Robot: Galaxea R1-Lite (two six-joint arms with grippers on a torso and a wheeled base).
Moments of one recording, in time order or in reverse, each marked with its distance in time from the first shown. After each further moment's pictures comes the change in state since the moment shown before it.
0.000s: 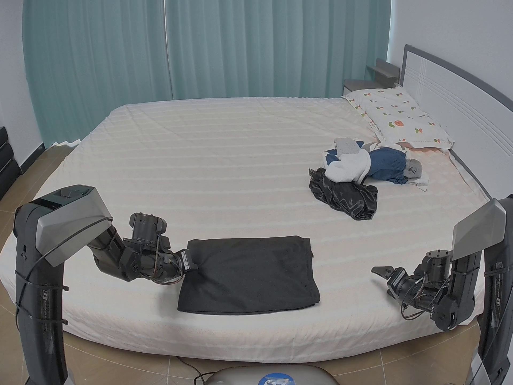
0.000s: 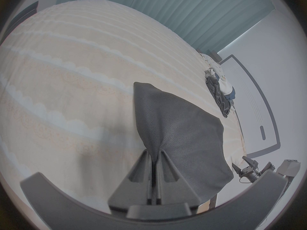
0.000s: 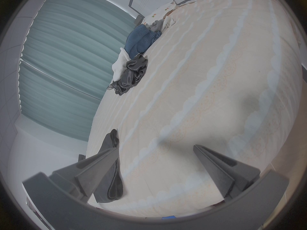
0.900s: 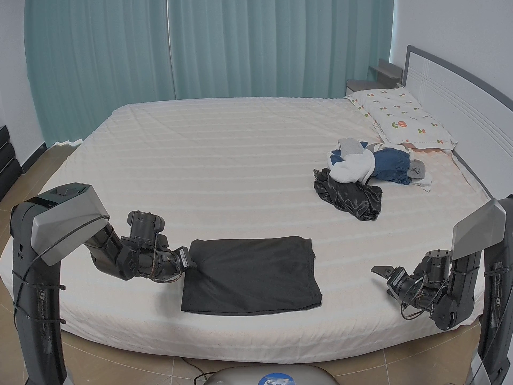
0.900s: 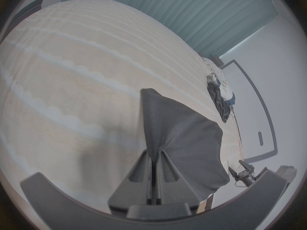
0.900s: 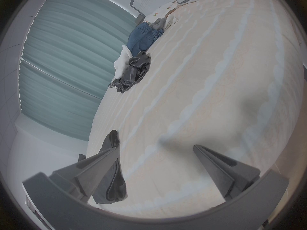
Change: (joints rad) left arm 0.007 -0.022 0.013 0.001 0.000 -0.031; right arm 0.001 0.002 -0.005 0.000 -0.001 0.001
